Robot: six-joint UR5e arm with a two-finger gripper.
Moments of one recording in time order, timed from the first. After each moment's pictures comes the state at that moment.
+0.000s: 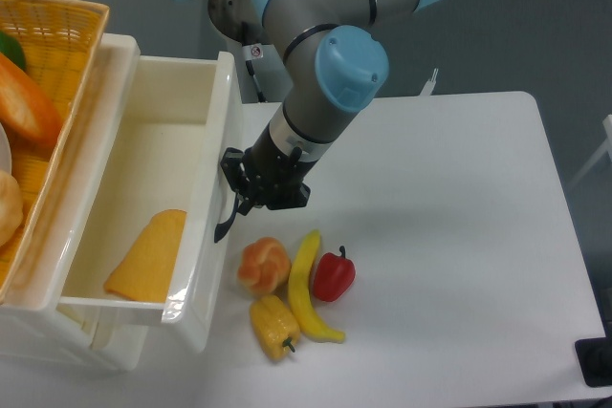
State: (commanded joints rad) arm 2.42 -1.82 -1.55 -1.43 1.12 0.72
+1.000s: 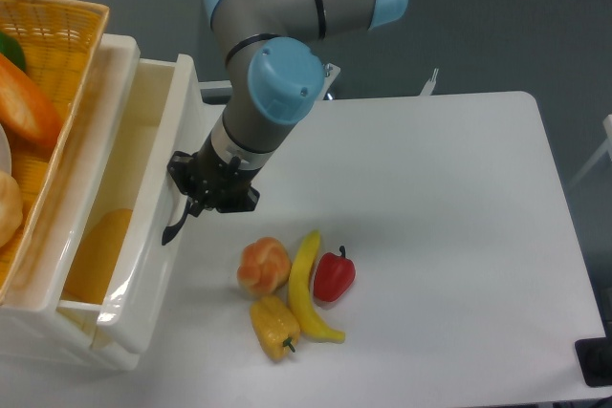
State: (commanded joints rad) arm 2.31 -1.84 -1.55 -1.42 1.12 0.61
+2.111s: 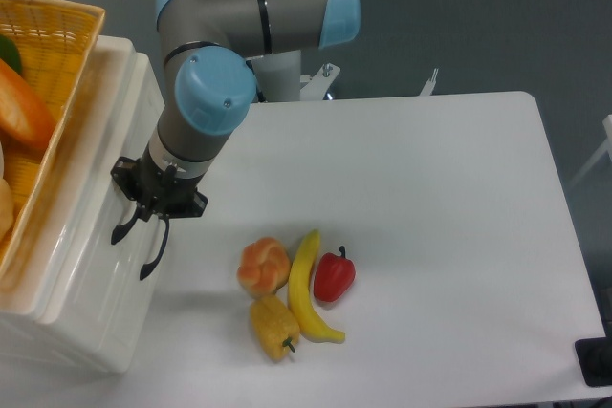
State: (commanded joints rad) arm 2.19 -1.88 -1.51 -1.34 1.12 0.47
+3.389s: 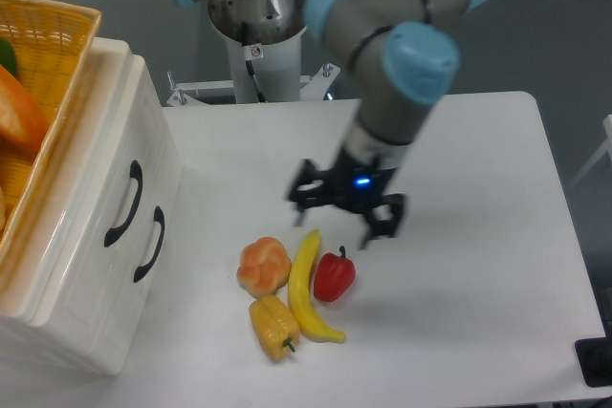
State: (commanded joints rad) arm 2.72 -1.94 -1.51 -1.16 1.29 1.02
